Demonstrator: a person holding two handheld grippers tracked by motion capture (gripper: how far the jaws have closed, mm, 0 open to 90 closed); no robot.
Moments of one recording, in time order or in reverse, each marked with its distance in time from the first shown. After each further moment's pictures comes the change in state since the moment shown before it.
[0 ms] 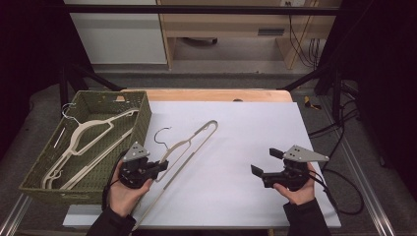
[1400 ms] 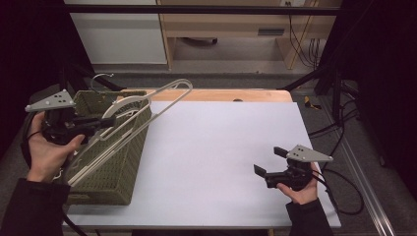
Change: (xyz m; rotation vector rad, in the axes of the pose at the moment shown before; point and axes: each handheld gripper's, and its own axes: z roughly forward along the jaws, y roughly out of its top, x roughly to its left) left arm 0.099 0.088 -0.122 -0.122 -0.037 0.127; right arm -0.005 0.000 -0.004 -0.019 -0.017 0.002
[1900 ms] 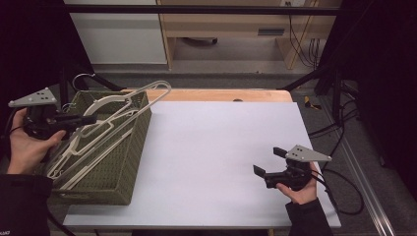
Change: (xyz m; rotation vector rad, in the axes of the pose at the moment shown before) left arm 0.051 -0.020 -0.018 0.048 0.050 -0.004; right arm 0.000 -0.001 0.002 0.011 0.002 -0.002
